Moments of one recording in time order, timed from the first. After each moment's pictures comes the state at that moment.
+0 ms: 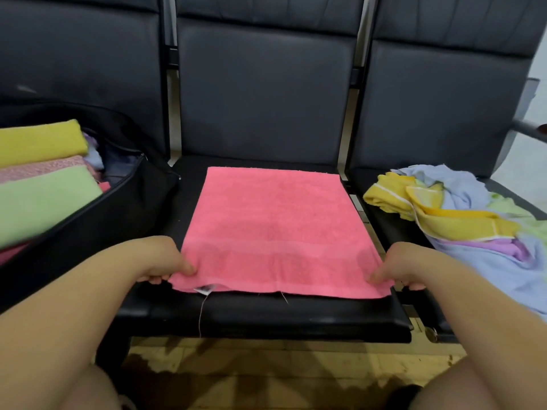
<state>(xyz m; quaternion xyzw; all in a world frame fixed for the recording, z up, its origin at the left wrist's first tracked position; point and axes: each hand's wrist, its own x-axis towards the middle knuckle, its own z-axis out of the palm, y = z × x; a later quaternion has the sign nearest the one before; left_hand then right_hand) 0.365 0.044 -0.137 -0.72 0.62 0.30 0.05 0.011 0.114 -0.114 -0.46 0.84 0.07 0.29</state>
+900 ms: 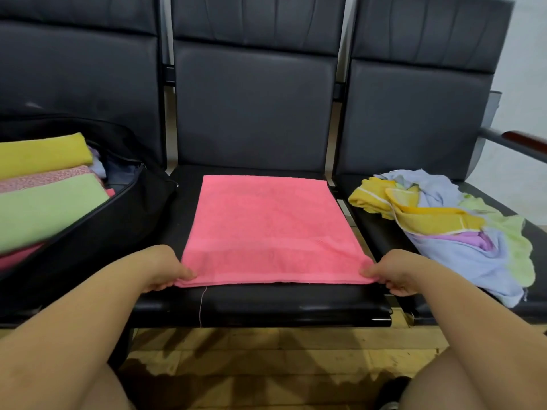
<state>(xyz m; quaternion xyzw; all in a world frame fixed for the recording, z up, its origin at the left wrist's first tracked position) 0.364 0.074 -0.138 -0.73 0.58 0.36 -0.03 -0.013 0.141 -0.137 -0.36 0.84 -0.14 0.39</state>
